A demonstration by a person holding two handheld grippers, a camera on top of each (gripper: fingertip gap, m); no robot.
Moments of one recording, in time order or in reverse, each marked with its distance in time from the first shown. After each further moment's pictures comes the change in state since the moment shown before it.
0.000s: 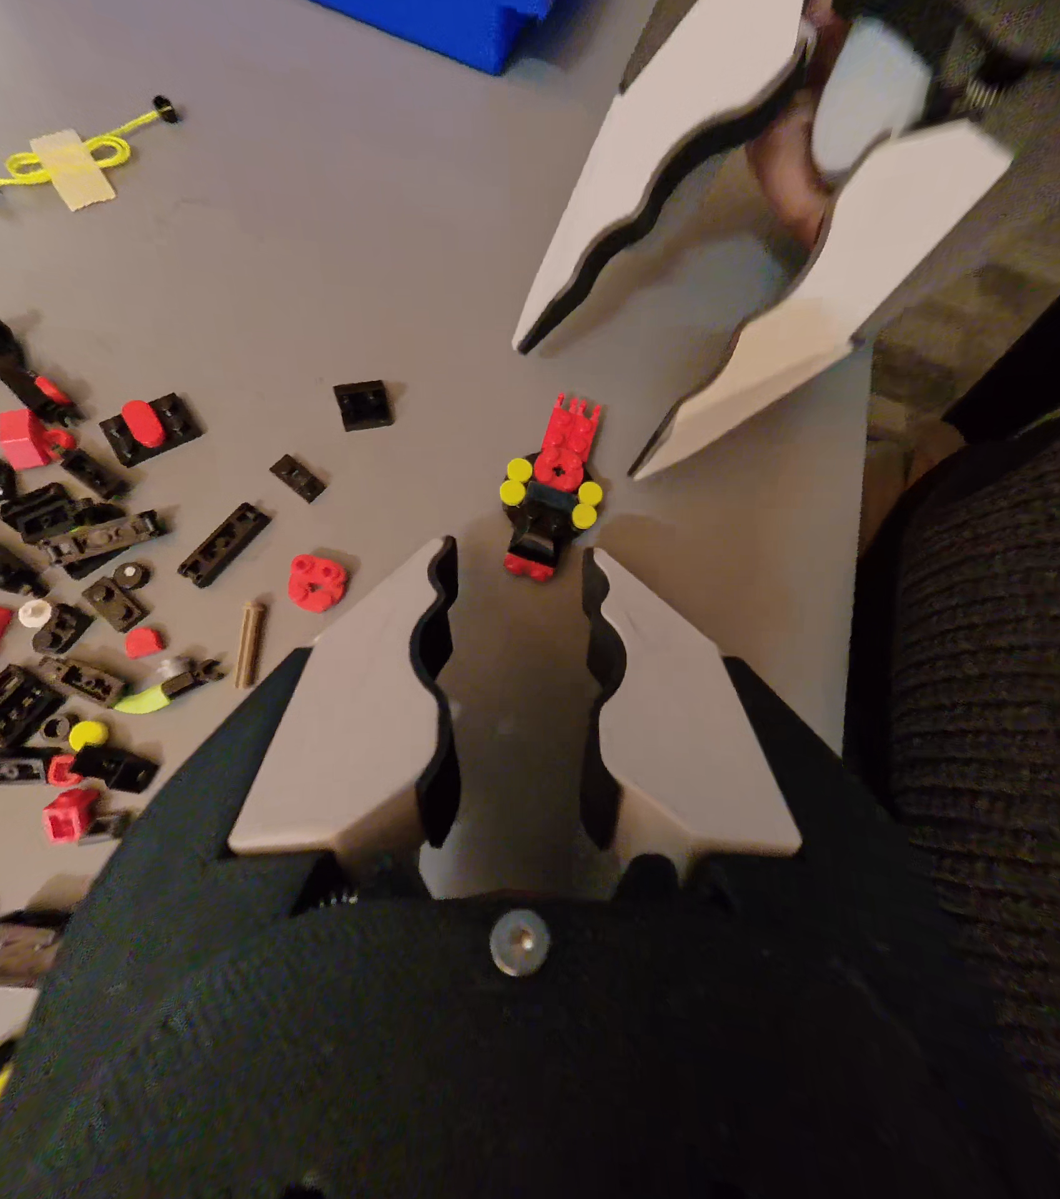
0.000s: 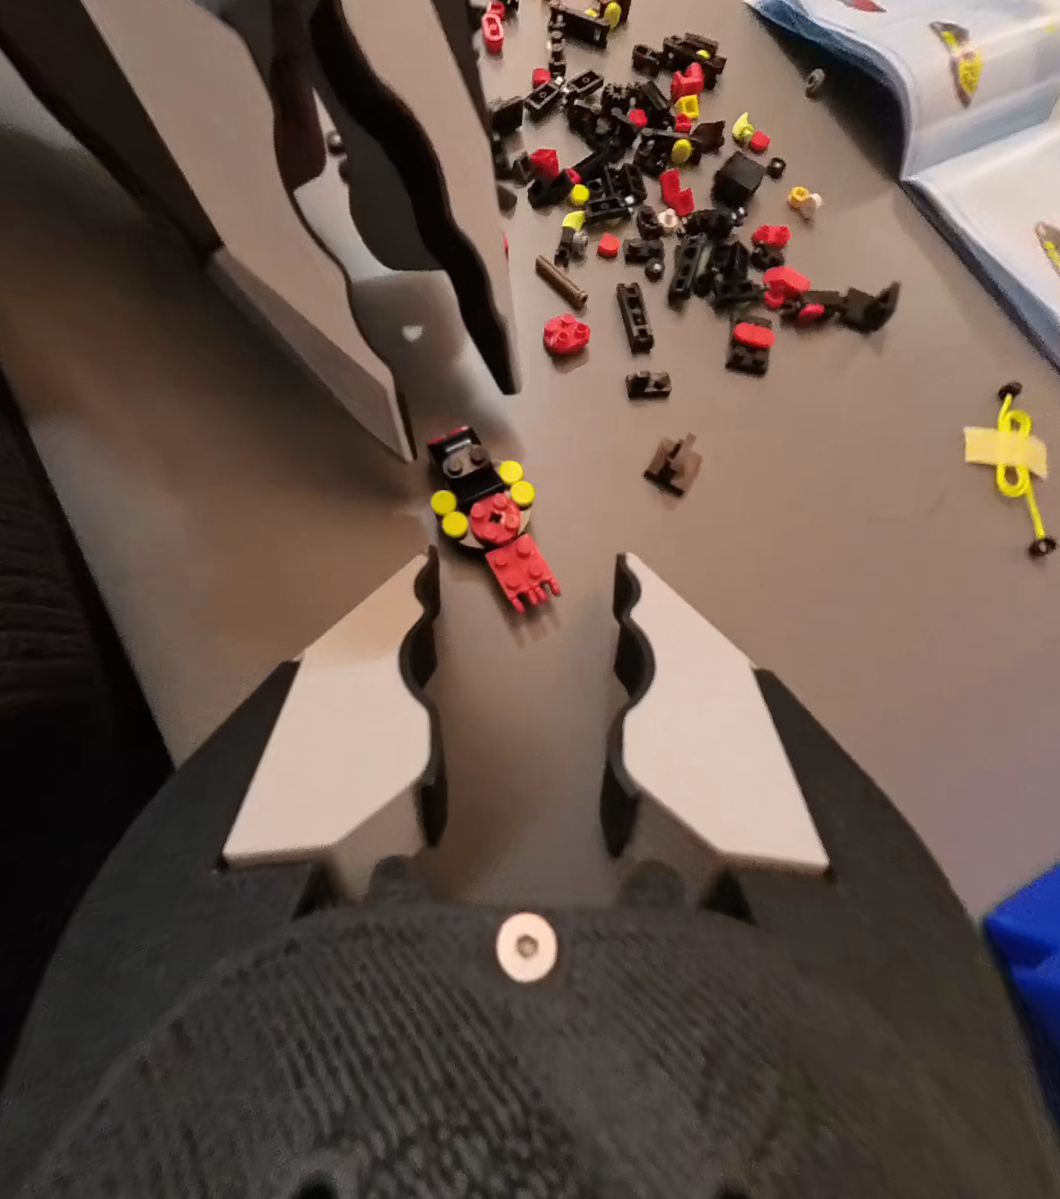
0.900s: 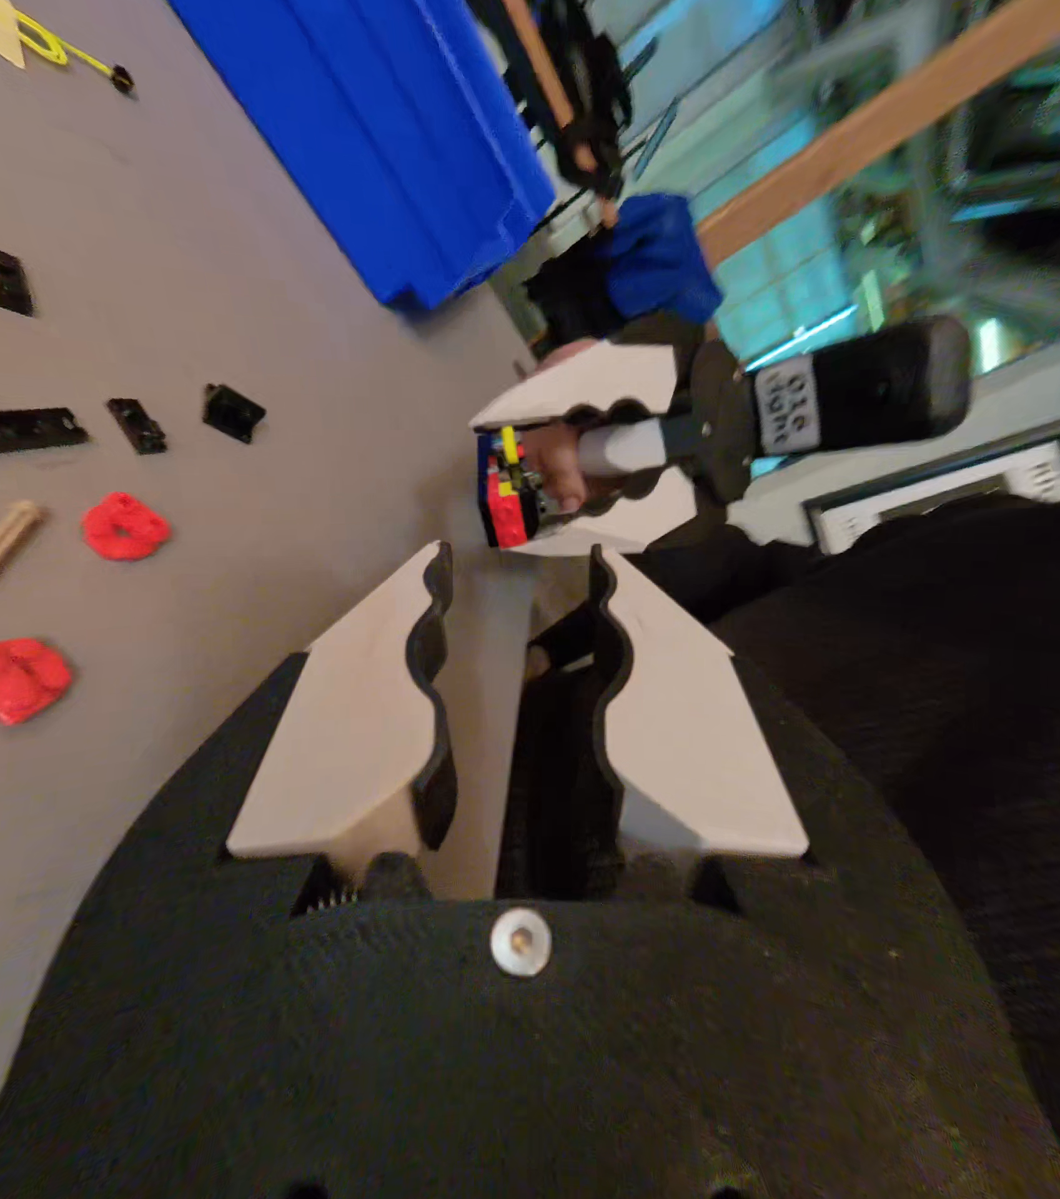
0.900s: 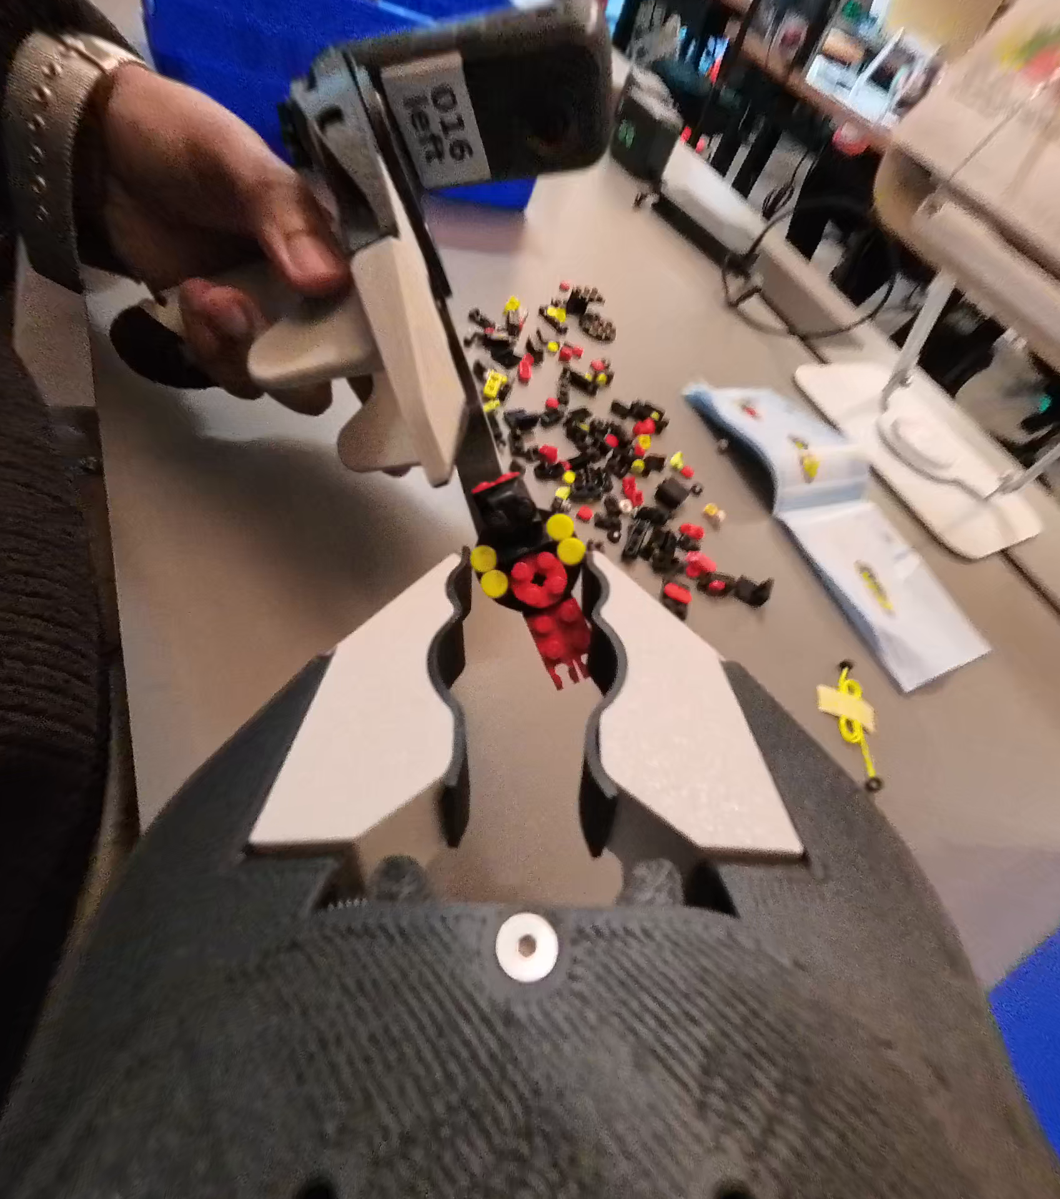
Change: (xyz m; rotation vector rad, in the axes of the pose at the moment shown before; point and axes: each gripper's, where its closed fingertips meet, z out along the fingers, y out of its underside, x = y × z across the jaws) left arm 0.022 -0.046 -0.049 0.387 0.482 -0.698; right arm -0.008 -0.071 -0.023 0.335 0.026 -0.232
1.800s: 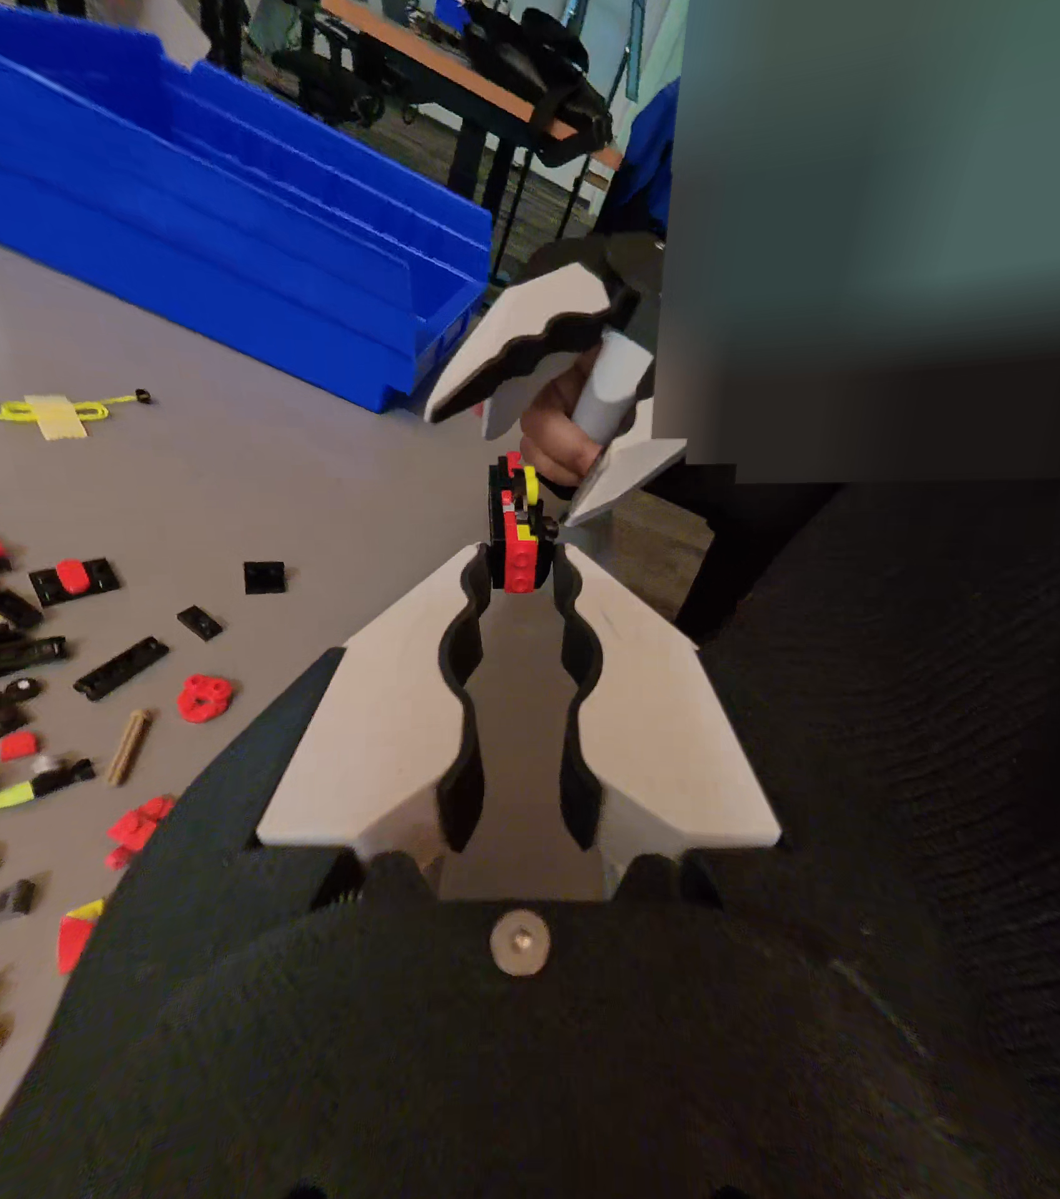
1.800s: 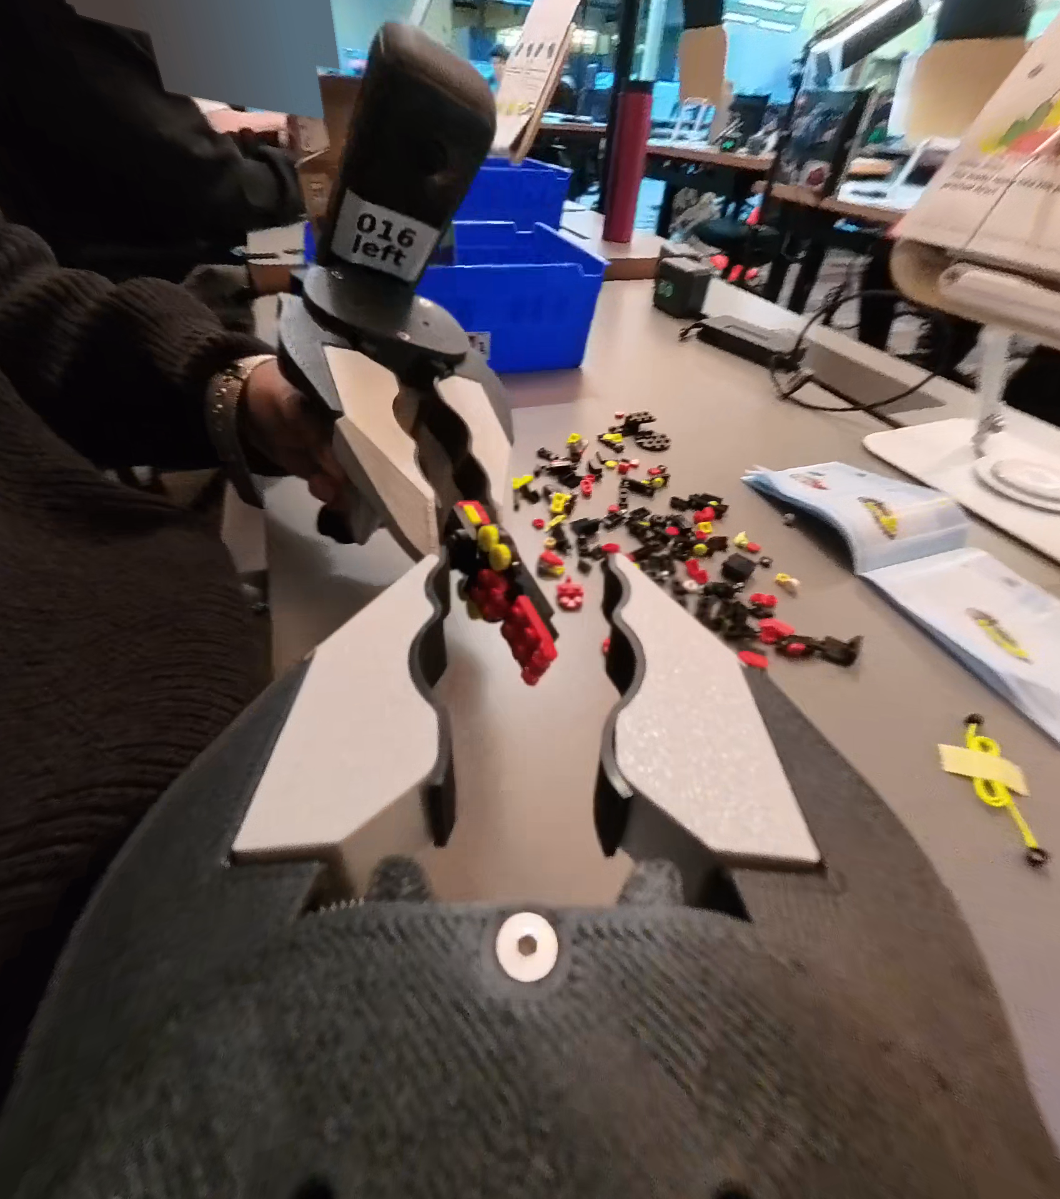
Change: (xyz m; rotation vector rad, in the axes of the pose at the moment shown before) left arm 0.025 0.002 -0.001 0.000 -0.108 0.597; right arm -0.005 -0.036 -0.022 0.233 -0.129 0.213
